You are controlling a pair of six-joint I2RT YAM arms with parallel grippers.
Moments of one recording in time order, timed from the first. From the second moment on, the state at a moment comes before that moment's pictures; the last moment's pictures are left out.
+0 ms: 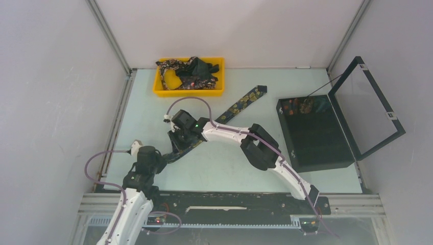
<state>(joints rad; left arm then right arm) -0.12 0.42 0.20 -0.55 -0.18 -0.95 1.04 2.43 1.99 -0.42 -0.37 0.45</state>
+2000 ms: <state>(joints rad) -0.16 0.69 0.34 -0.47 -0.10 -0.93 1.02 2.39 1.77 -0.16 -0.53 0.56</state>
